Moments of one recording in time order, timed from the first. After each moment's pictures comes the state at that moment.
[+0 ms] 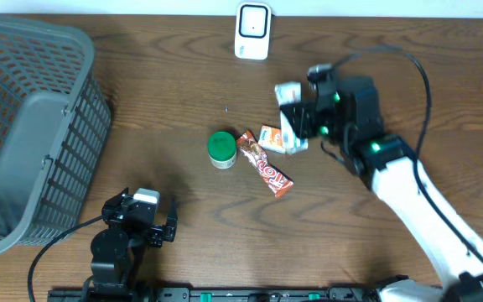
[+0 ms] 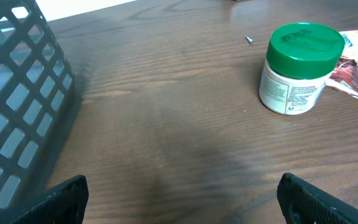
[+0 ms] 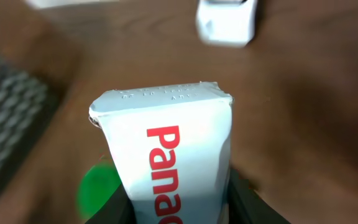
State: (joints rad) left arm -0.09 0.01 0.15 -0.58 0.05 0.17; right arm 0.35 1.47 1.06 -0.22 -0.25 0.29
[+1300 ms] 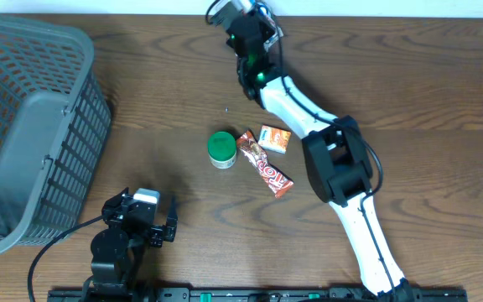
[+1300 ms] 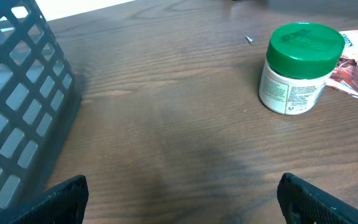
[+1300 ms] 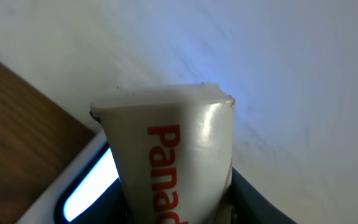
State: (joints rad) left arm -0.09 0.01 0.15 -0.58 0.05 0.17; right arm 0.52 2.58 2.10 0.25 0.52 -0.69
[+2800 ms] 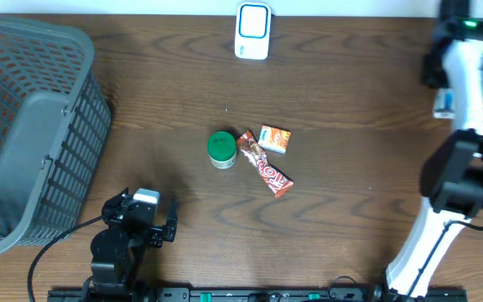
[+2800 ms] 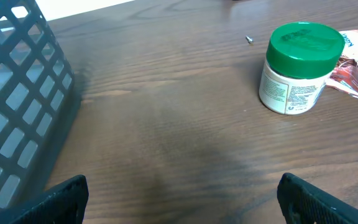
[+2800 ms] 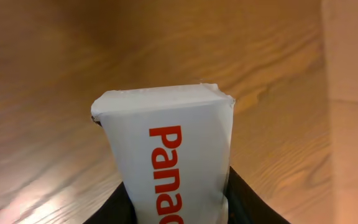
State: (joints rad) left arm -0.09 0.01 0.15 -0.58 0.05 0.17; right arm -0.23 2.24 2.12 -1.16 0.45 0.00
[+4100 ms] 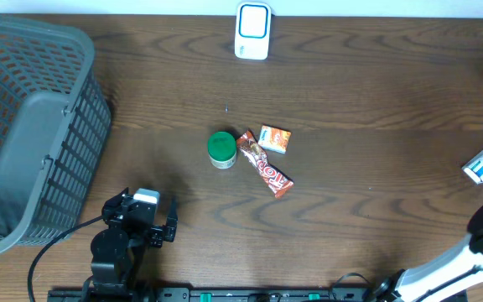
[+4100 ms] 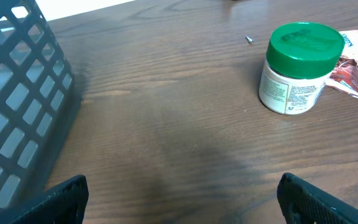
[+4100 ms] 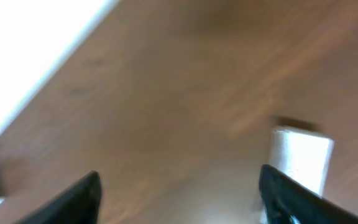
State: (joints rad) left arm -0.09 0.01 0.15 -0.58 0.05 0.17; right arm -0.68 1.96 2.03 -1.06 -0.38 0.16
